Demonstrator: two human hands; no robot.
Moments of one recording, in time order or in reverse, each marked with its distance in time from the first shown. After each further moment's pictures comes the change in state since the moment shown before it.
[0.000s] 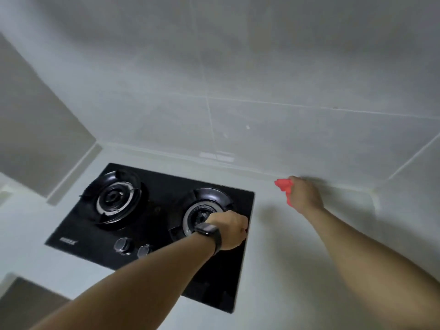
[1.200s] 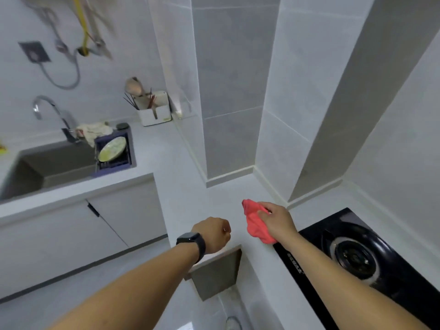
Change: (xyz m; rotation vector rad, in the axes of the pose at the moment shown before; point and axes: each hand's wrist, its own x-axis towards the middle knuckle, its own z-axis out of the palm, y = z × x) left_hand -0.440 -0.631 0.132 -0.680 0.433 -0.892; right_hand -0.285 -0.795 0.316 0.387 -0.738 -0.632
